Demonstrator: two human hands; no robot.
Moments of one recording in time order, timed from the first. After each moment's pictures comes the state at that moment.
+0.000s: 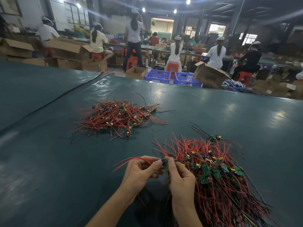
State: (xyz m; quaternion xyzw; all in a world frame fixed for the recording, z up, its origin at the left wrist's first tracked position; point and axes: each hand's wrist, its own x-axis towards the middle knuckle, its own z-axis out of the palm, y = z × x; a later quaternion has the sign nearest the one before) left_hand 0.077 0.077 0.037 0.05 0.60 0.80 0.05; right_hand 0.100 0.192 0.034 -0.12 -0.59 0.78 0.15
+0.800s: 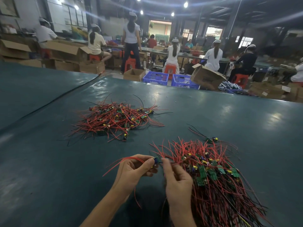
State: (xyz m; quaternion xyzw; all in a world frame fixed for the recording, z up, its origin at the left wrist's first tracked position) left_hand 0.073 0.069 0.044 0.07 0.57 0.82 0.02; right_hand 0.102 0.188 0.039 -0.09 -0.59 0.77 0.21
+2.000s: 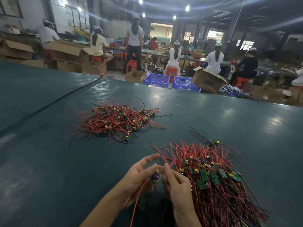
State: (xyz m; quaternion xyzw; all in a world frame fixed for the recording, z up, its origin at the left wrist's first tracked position) left_hand 0.069 0.064 0.035 0.08 0.48 0.84 0.23; right_hand 0.101 0.197 0.035 -0.07 -0.61 0.78 0.07
